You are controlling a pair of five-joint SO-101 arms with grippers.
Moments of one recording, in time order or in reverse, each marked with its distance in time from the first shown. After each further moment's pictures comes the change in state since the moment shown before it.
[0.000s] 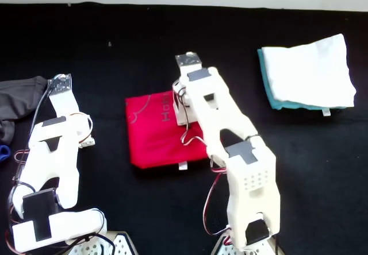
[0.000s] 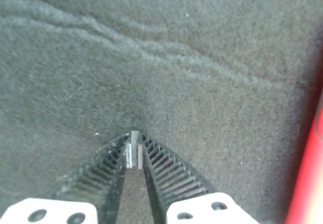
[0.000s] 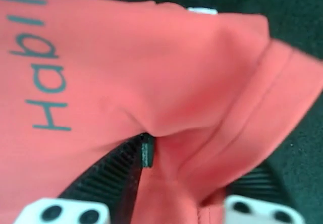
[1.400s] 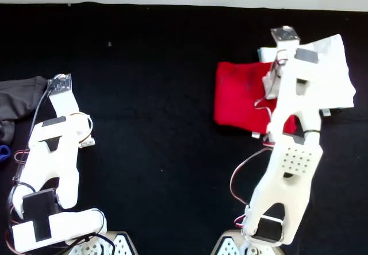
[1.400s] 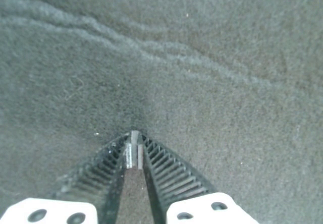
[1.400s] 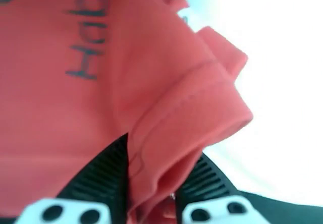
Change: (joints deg) left arm 0.0 0.0 0.0 0.0 0.0; right arm 33.9 9.1 -30.9 10.4 28.7
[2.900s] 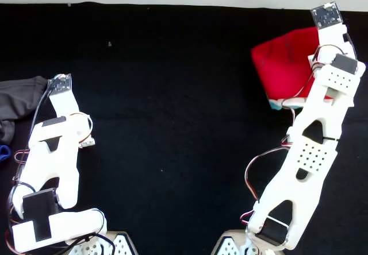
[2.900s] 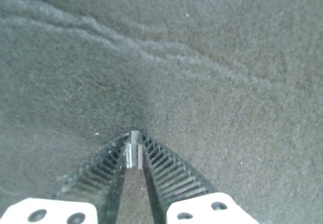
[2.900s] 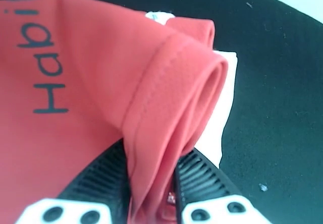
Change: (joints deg) left arm 0.0 0.0 0.0 0.0 0.0; right arm 12.7 13.5 -25.2 -23.6 18.6
